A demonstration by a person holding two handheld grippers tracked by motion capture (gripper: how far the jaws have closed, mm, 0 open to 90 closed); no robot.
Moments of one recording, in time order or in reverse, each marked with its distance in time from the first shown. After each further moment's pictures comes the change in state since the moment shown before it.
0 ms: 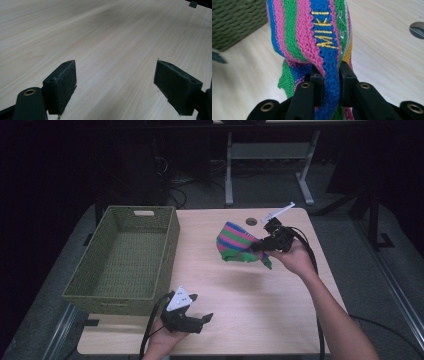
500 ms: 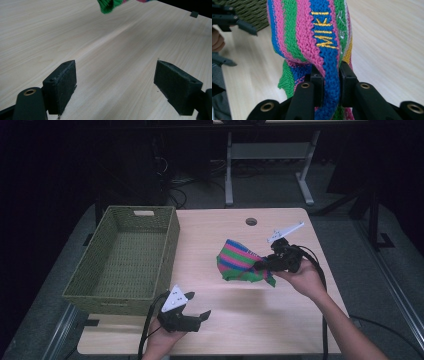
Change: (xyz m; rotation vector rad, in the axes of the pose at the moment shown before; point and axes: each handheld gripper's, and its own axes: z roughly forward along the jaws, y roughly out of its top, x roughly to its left) left arm 0.001 0.001 -0.009 -0.058 0.027 -0.018; right arm 0.037 -0.044 -0.019 -0.030 0.080 -0.061
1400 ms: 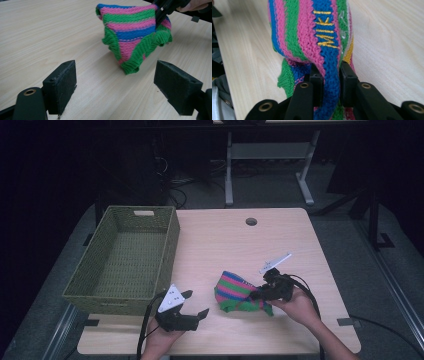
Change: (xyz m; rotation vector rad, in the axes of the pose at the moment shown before) left arm 0.004 0.000 -0.004 -0.020 0.010 -0.004; right arm 0.020 -0.061 0.052 0.116 0.063 0.040
